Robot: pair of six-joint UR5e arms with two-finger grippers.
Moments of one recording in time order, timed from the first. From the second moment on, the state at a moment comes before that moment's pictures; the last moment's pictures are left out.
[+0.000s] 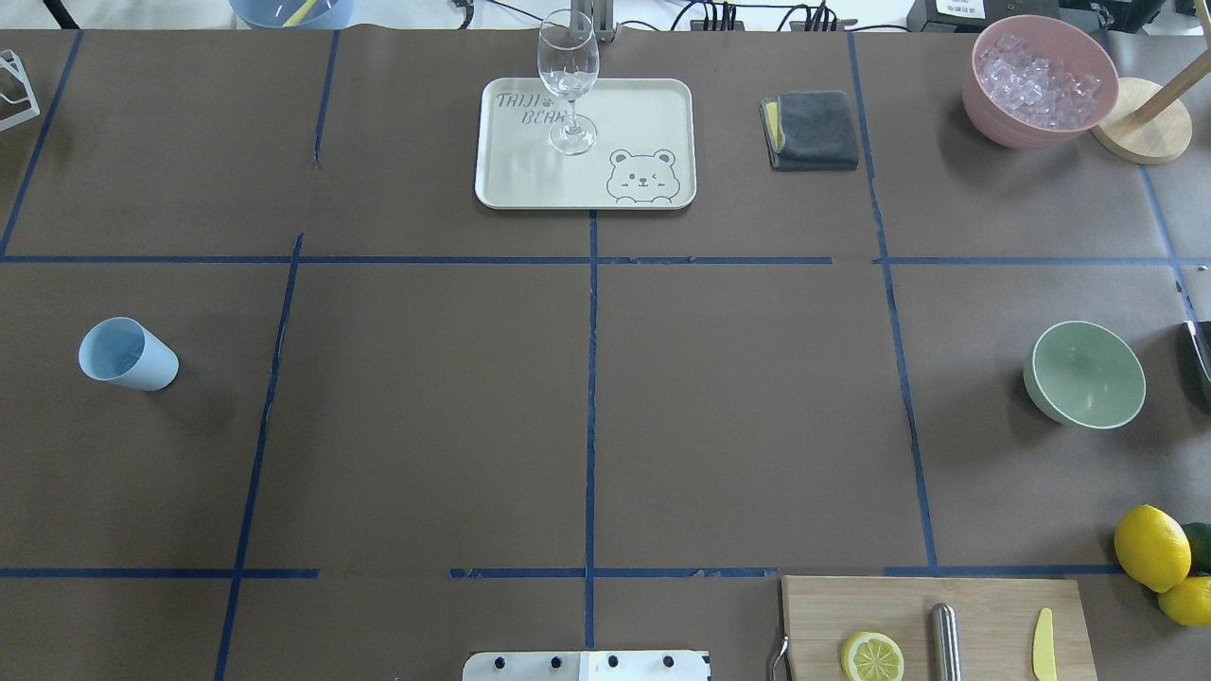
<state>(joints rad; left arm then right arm) -1.63 -1.49 -1.78 -1.60 -2.34 0.13 1.38 -1.73 1.85 -1.45 2.47 0.29</state>
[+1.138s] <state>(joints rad) -1.62 -1.47 -1.81 -1.60 -2.34 0.13 1.12 -1.73 1.65 -0.96 2.33 0.70</state>
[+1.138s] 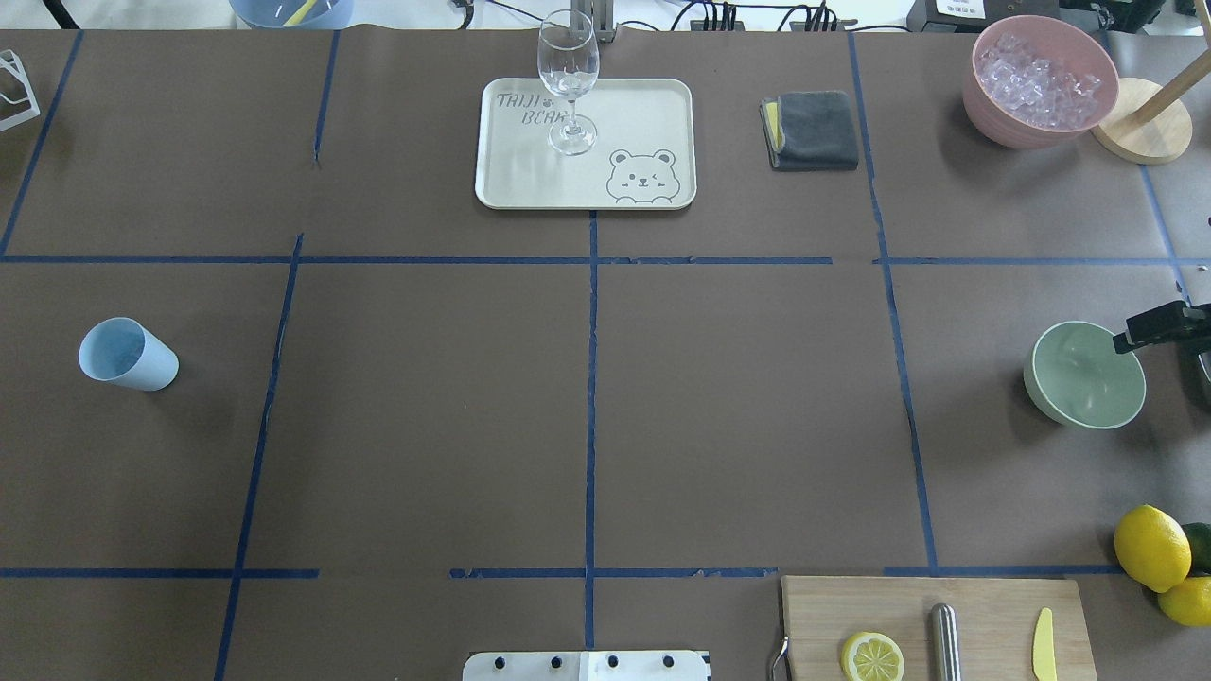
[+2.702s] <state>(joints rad) -1.63 -1.47 -1.84 -1.61 -2.34 0.13 1.06 -1.69 1.68 -0.89 2.32 0.93</state>
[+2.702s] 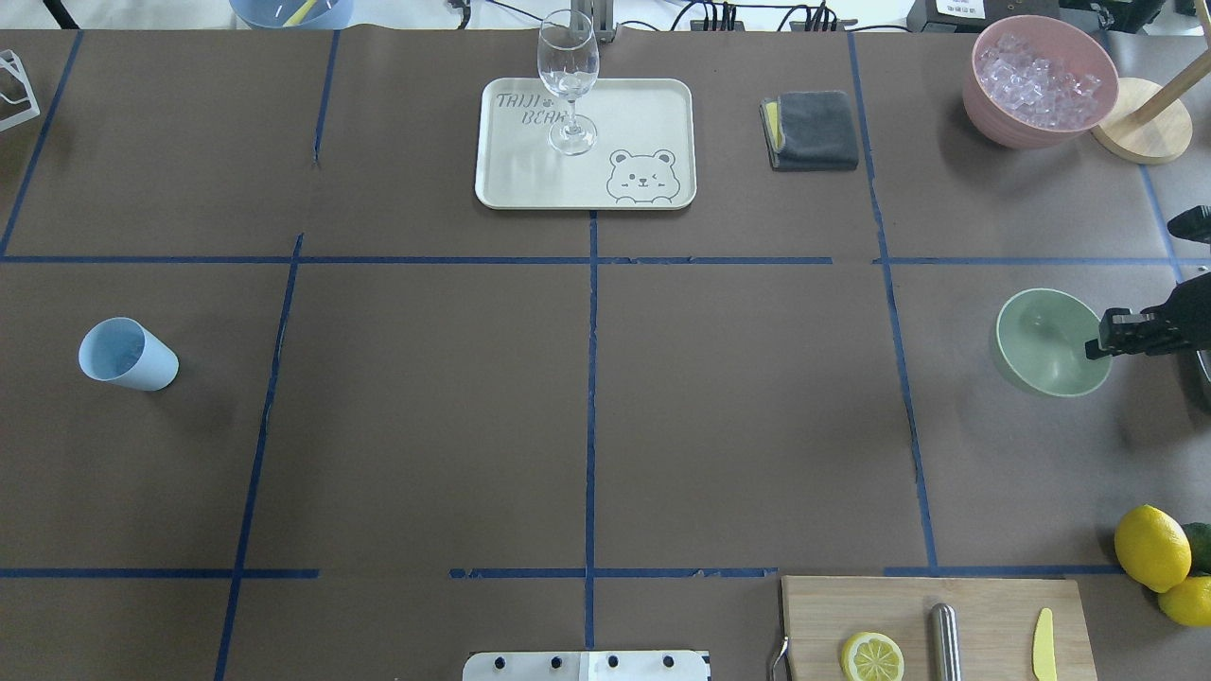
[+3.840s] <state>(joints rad) -1.63 -1.47 -1.85 -1.66 -2.34 0.13 0.50 -1.02 1.66 -1.11 1.92 1.74</state>
